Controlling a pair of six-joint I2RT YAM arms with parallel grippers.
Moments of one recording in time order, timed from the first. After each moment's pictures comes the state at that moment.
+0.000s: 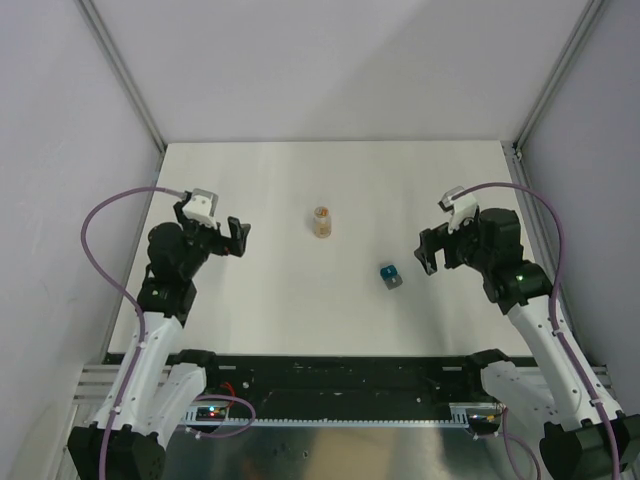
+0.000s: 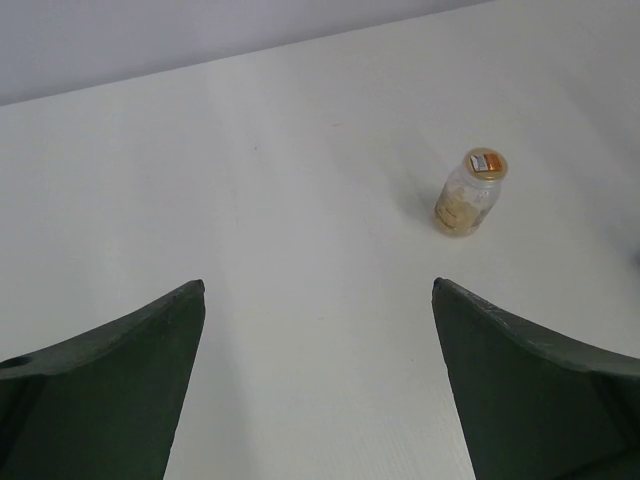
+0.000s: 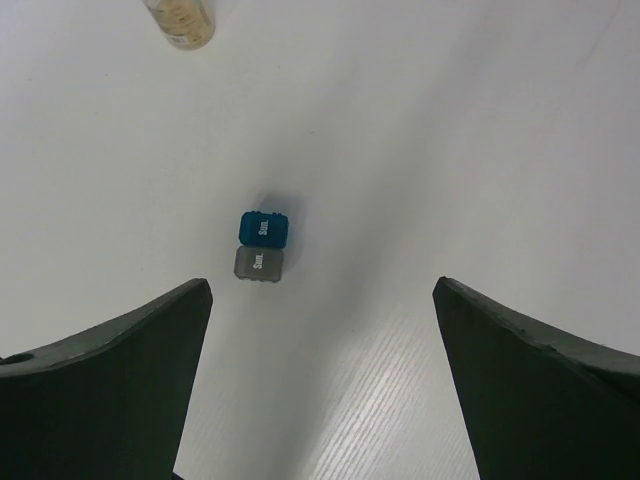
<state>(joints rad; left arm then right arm) -0.07 0.76 0.63 -0.07 0.26 0.05 0.24 0.85 0.85 -0.52 -0.26 -0.15</state>
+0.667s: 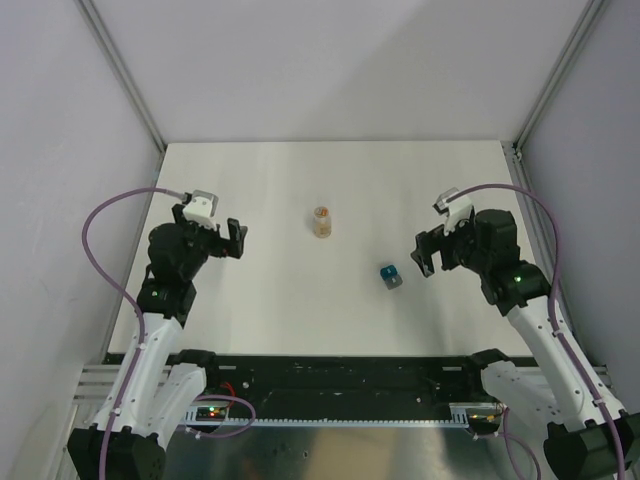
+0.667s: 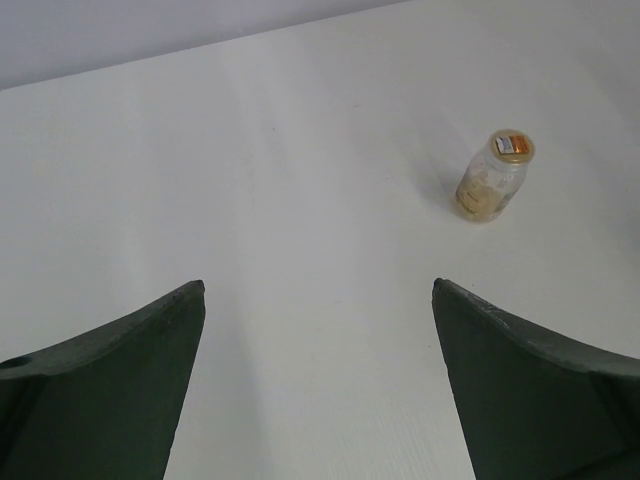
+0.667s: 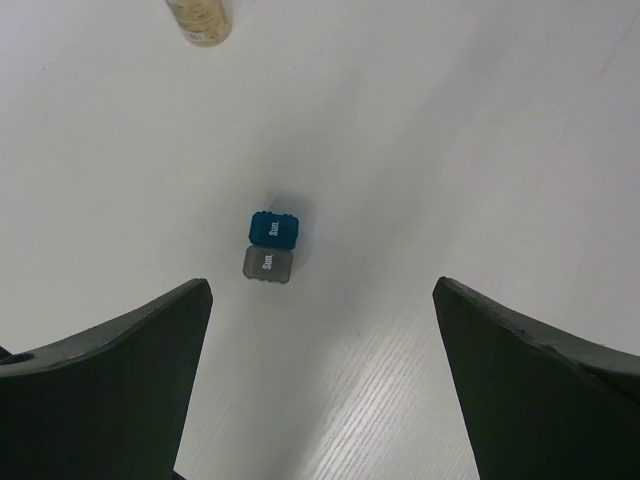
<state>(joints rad) -0.07 0.75 0.63 -0.11 0.21 0.08 0.27 0.85 0.85 -0.52 -0.25 -0.16</state>
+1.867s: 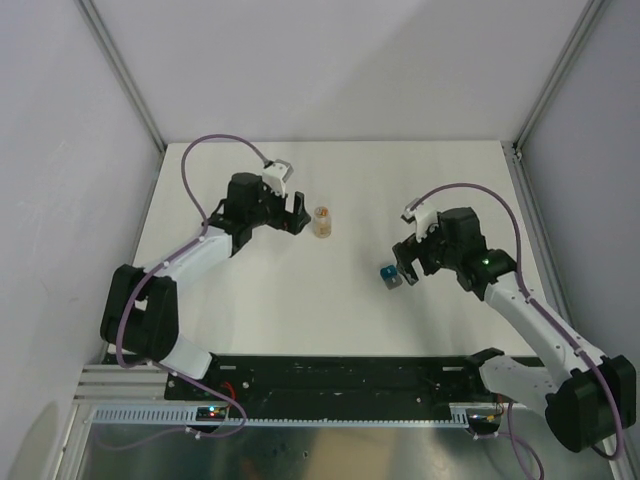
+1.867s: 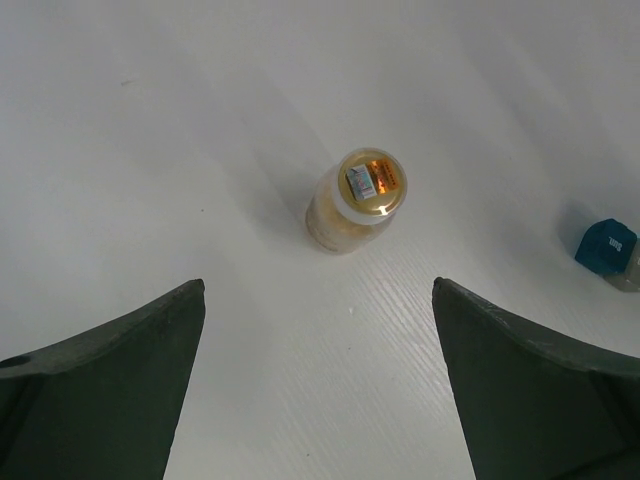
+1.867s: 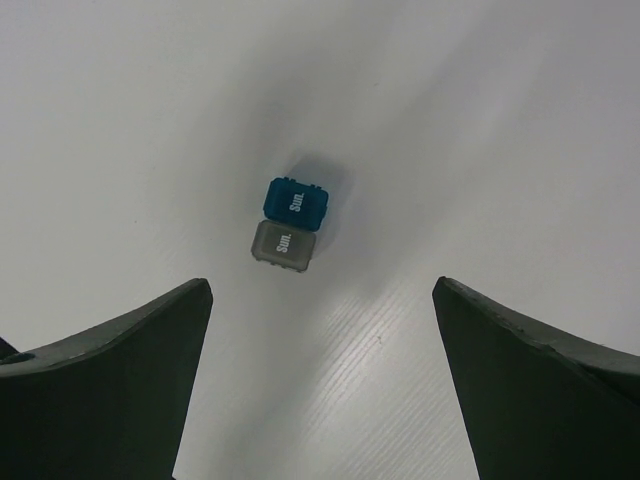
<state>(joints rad) -0.34 1.50 0.97 0.04 0.31 -0.02 0.39 1.03 0.81 -0.46 -0.22 -0.24</state>
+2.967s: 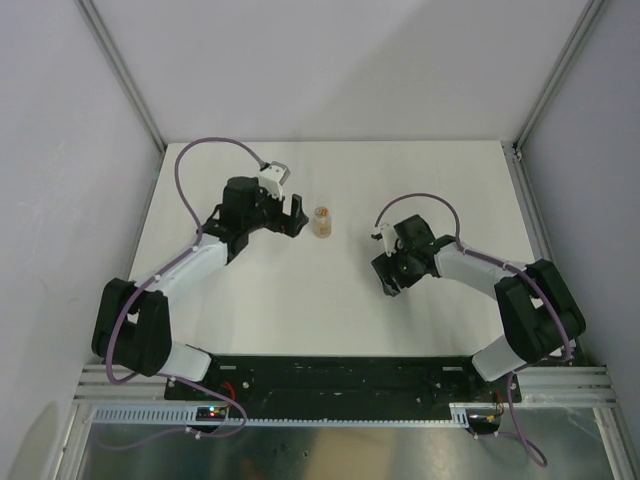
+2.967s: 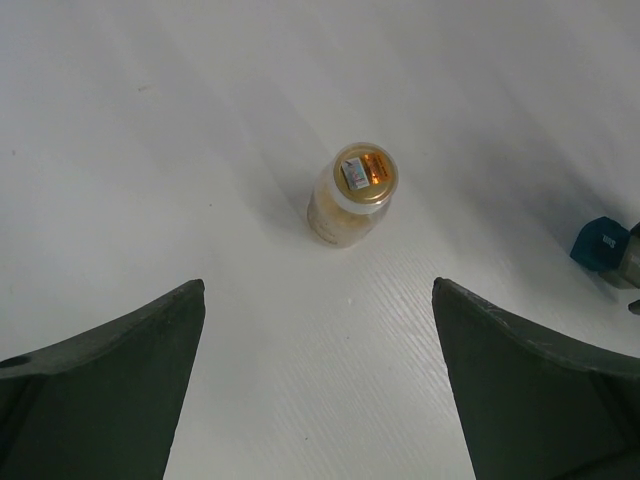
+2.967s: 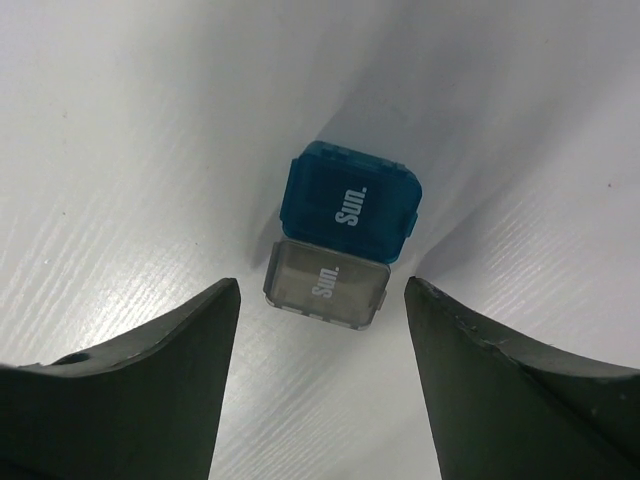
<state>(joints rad) -0.36 1.43 0.93 0.04 0.27 -0.02 0.50 1.53 0.82 -0.41 -0.17 -0.13</state>
